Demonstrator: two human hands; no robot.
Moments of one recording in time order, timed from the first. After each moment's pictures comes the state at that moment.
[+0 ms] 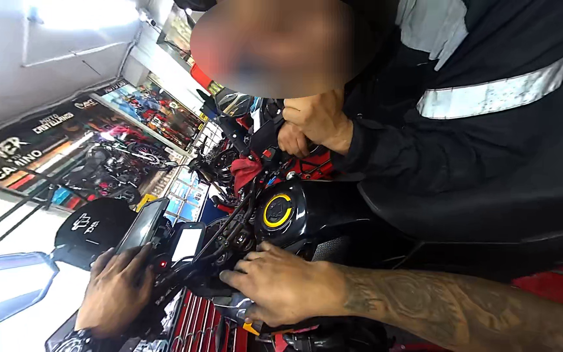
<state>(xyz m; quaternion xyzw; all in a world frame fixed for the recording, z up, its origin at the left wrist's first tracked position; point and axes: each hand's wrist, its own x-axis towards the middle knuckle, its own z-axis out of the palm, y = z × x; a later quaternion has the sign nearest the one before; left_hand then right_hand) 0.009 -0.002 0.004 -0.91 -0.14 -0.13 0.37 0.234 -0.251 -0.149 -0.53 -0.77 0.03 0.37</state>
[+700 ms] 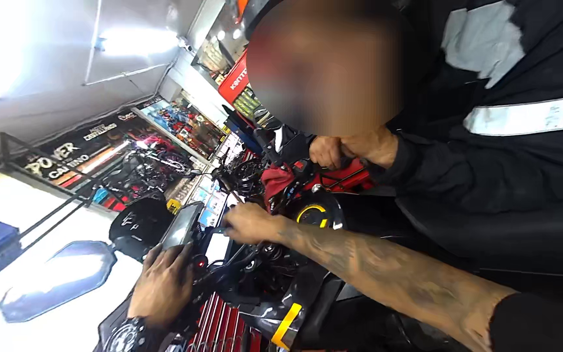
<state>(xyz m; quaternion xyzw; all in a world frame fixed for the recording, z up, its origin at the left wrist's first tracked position) 0.008 -0.004 0.003 -0.90 -0.15 -0.12 0.39 0.256 -0.078 -0.087 -0.59 -0.69 0.01 0.42</state>
